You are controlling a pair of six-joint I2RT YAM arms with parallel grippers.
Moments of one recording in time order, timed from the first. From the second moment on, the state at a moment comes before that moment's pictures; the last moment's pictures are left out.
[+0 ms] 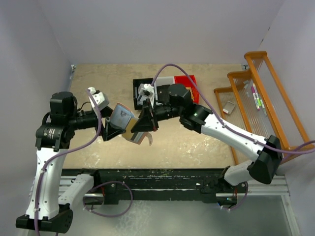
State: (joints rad) left arm -0.08 0.86 1.24 -0.96 0.98 0.35; right arm 0.89 1.45 1.29 -0.02 -0.82 0.36
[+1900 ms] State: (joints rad) left arm -0.09 0.76 0.99 -0.33 1.40 -0.53; right arm 0.85 1.34 1.35 -0.31 -1.00 0.10
